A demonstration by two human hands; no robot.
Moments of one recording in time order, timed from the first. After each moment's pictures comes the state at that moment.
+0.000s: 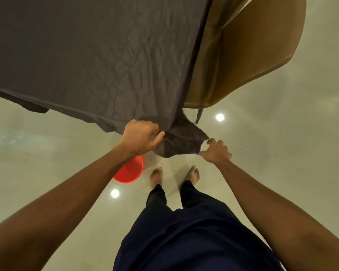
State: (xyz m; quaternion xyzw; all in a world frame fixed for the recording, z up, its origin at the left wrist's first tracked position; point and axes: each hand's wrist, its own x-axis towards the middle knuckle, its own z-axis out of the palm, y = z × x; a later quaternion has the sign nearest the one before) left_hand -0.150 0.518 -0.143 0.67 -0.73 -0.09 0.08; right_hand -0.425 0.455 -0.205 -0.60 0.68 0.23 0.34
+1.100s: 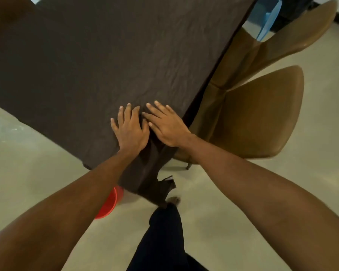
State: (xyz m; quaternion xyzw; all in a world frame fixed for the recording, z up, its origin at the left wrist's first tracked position) left_hand -0.160 0.352 -0.152 0.91 -0.37 -0.07 0.17; right_hand -0.266 0.232 -0.156 -0.97 0.16 0.00 0.16
